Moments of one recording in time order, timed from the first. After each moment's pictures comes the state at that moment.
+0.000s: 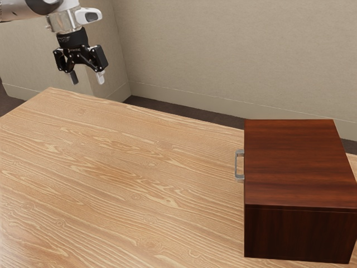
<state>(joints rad) -0.02 0.14 0.19 -1.37 -0.12 1.48 0.02</state>
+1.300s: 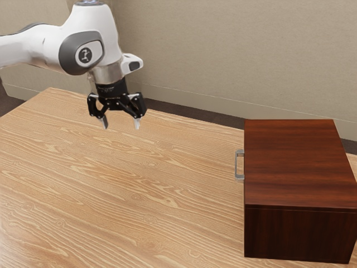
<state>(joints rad) -0.28 -0.09 0.18 -1.92 0.01 1.85 -0.50</state>
